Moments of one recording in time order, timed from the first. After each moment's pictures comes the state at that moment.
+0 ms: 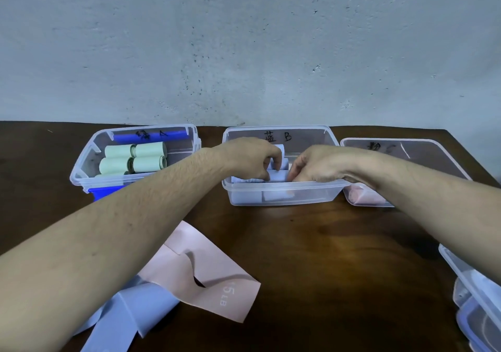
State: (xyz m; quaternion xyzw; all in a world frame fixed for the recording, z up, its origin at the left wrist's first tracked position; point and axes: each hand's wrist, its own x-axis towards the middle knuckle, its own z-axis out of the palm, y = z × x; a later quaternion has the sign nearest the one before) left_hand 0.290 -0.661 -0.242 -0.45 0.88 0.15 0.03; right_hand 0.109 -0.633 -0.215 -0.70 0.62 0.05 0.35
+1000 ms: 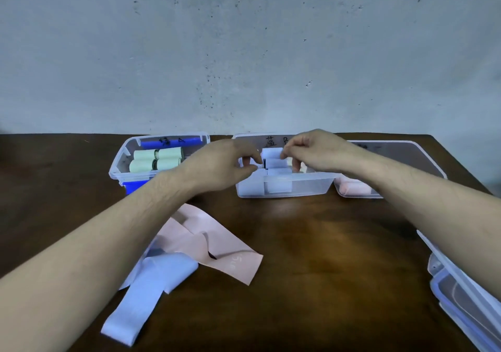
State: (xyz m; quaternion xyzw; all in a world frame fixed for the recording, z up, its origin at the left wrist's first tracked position) left_hand 0.340 -0.564 -0.195 -0.50 0.85 0.09 -0.14; right_hand 0.114 -0.579 -0.177 -0.73 0.59 -0.15 0.31
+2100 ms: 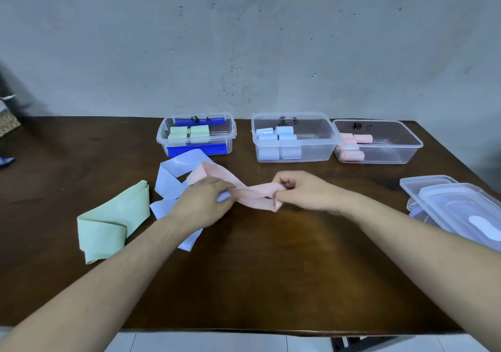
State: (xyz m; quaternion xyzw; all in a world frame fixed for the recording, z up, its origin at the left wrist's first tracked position) left_hand 0.415 -0.414 -0.273 -0.62 0.77 0.11 -0.13; right_hand 0.166 -0.423 -0.230 -0.75 0.50 -0.14 0.41
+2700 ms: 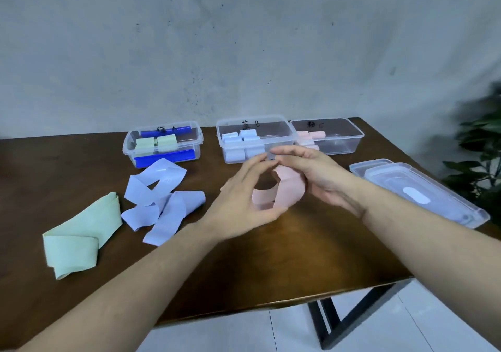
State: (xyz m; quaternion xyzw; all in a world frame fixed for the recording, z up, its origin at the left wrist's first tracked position) left_hand 0.312 -0.363 -0.245 -0.37 0.84 0.23 -0.34; right_hand 0.118 -0.369 -0.197 -0.48 0.46 -0.45 0.60
